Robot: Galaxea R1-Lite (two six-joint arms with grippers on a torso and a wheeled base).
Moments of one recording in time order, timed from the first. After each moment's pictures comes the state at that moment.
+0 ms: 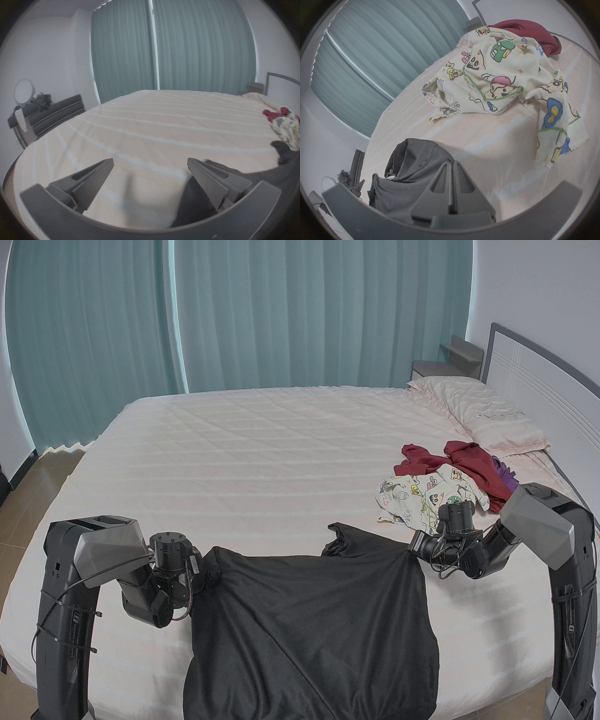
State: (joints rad) left arm -0.16 2.57 -0.96 -1.20 0.55 -0.20; right arm 0.18 2.51 -1.24 -0.66 0.09 0.61
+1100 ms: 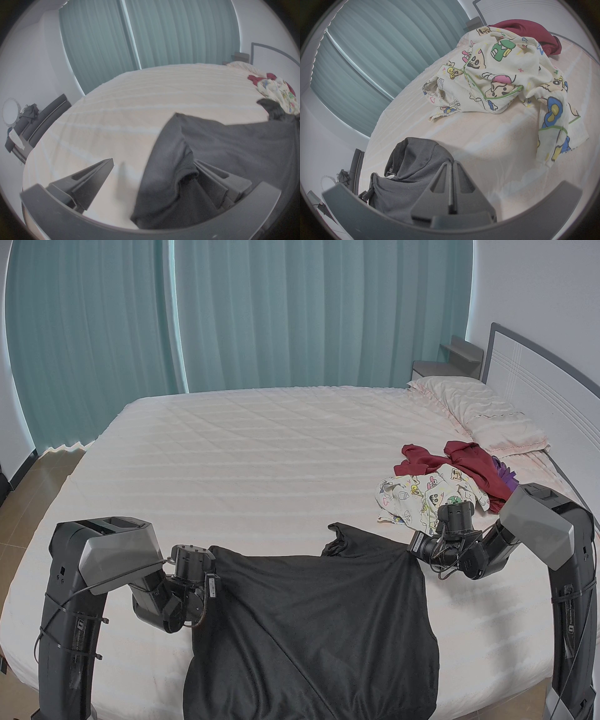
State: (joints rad) left arm -0.27 2.55 -0.94 -0.95 0.51 -0.18; right arm 0.18 2.51 -1.23 -0.66 0.09 0.61
